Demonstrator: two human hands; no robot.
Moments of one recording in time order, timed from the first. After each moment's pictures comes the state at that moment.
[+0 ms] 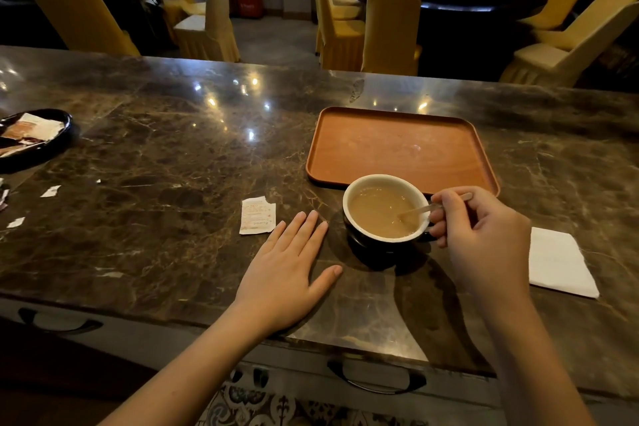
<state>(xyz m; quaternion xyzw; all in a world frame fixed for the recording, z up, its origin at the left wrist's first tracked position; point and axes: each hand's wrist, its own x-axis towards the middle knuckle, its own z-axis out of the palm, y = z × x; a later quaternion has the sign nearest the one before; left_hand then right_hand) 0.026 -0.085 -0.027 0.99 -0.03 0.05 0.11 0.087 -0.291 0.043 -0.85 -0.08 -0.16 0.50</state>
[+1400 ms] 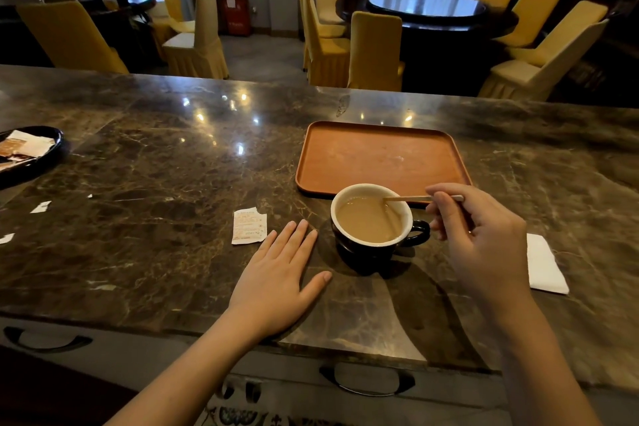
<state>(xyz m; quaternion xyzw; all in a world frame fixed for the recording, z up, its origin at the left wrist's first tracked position) 0.027 -0.085 -0.030 0.99 -0.03 0.05 0.11 0.085 -0.310 0.053 -0.83 -0.22 -0.26 0.43</state>
